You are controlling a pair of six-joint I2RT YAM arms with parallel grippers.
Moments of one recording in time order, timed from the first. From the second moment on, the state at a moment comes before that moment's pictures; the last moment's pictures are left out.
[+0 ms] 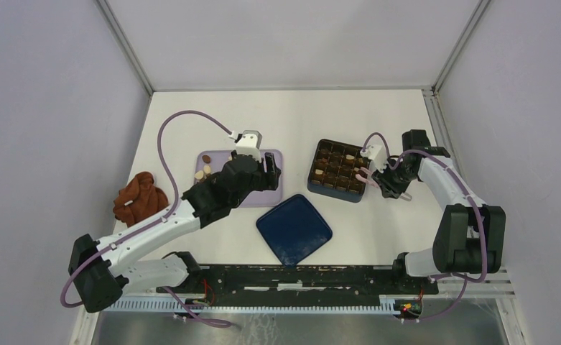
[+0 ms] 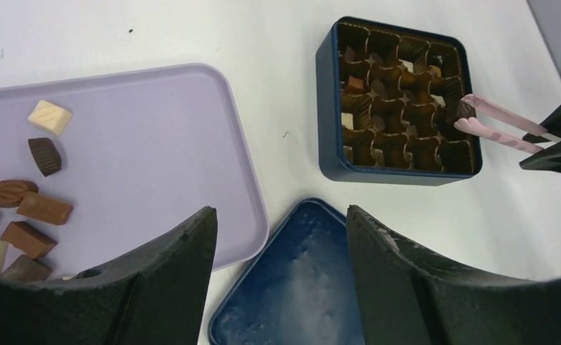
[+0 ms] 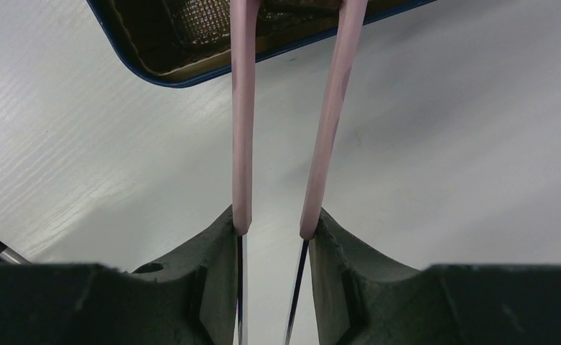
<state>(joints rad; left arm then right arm) -0.87 1.10 0.86 -0.23 -0.41 -0.50 -0.05 1.41 0.95 -0.85 -0.34 -0.96</state>
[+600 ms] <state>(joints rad) -0.87 1.00 0.86 -0.34 -0.44 -0.50 -0.04 1.42 0.95 -0.86 -0.36 -0.95</state>
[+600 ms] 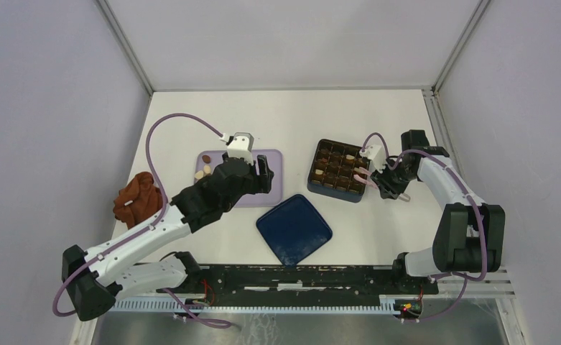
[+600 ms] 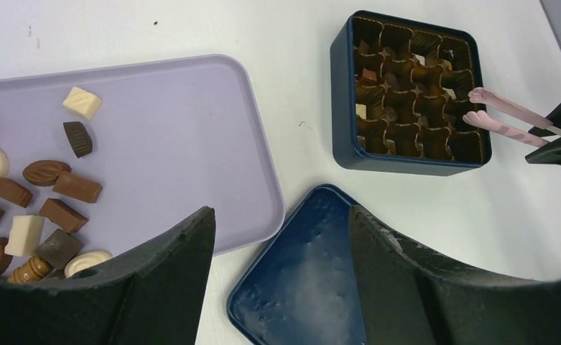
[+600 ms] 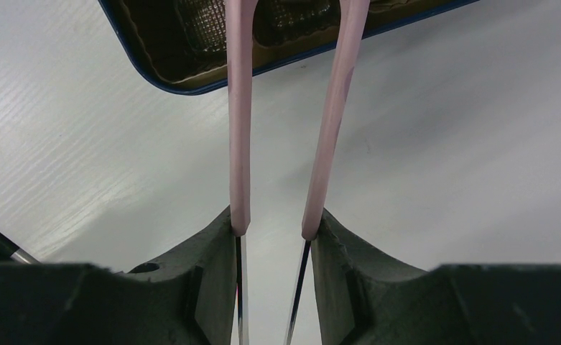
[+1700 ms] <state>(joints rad) -0.46 0.80 0.97 -0.43 -0.28 -0.32 0.57 1.58 1.35 -0.80 -0.42 -0.72</state>
